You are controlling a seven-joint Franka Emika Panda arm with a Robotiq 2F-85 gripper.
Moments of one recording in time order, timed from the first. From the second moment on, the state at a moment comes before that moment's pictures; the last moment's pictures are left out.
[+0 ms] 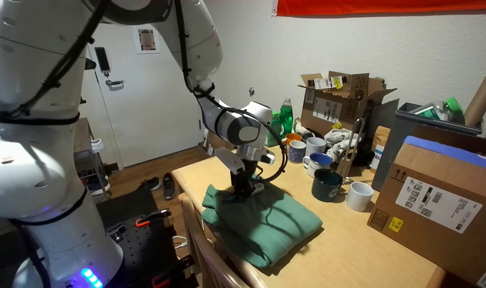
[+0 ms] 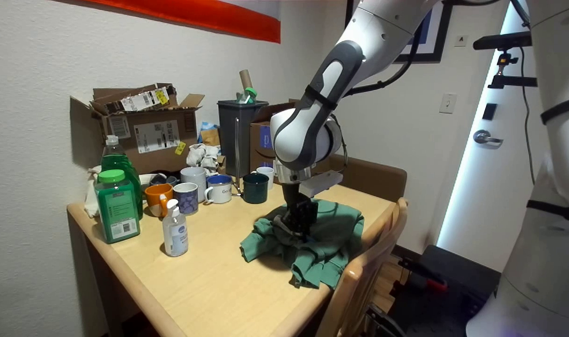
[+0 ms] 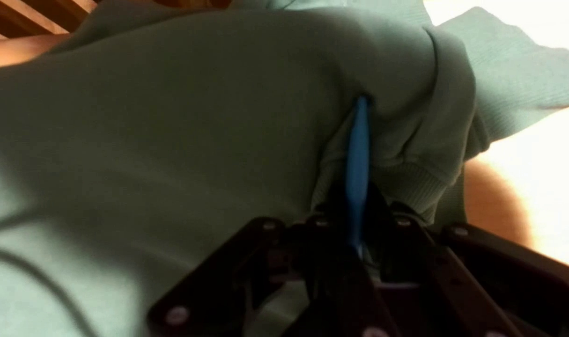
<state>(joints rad) 0.01 0.36 0.00 -2.33 -0.05 2.44 0.08</state>
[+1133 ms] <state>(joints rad) -0.05 0.43 -0.03 -2.19 -0.05 2.13 -0.02</state>
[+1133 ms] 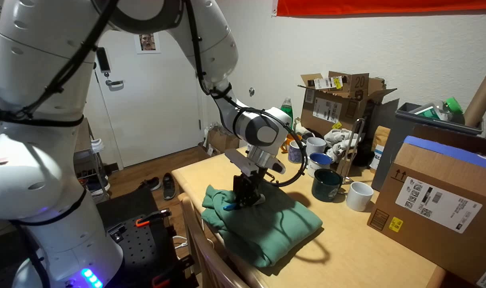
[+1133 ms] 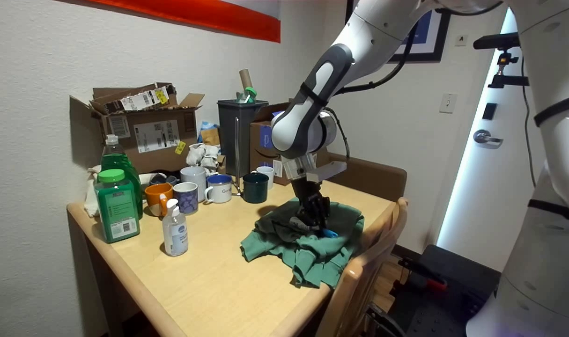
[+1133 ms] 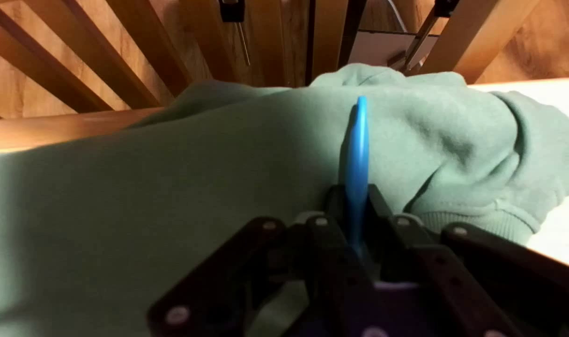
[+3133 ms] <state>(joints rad) -0.15 0.40 -0.08 -2.18 0.01 2.09 -0.08</state>
